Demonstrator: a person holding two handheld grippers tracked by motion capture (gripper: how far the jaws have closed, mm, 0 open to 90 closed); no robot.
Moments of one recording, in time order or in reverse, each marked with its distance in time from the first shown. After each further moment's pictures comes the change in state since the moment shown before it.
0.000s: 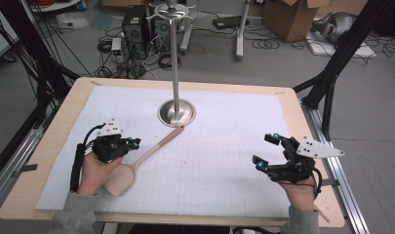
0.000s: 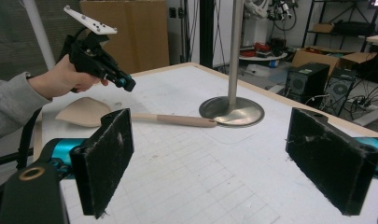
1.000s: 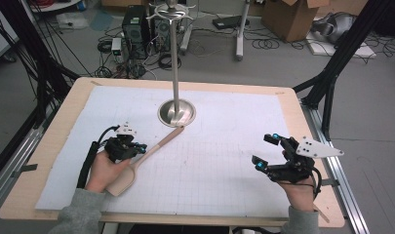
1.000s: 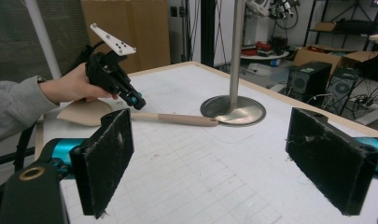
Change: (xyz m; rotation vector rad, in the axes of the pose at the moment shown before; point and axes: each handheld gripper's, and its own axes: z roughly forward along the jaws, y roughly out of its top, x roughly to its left) left arm 0.001 -0.006 0.037 0.179 -0.018 -0.007; right arm 0.000 0.000 0.001 0.002 0.005 0.003
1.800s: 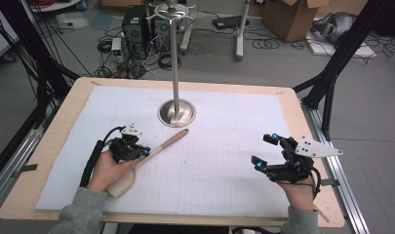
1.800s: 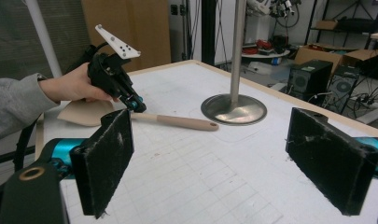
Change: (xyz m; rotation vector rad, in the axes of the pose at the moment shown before) left arm -0.007 0.006 0.007 0.050 -0.031 0.014; right arm 0.000 0.000 0.001 0.005 0.003 -0.001
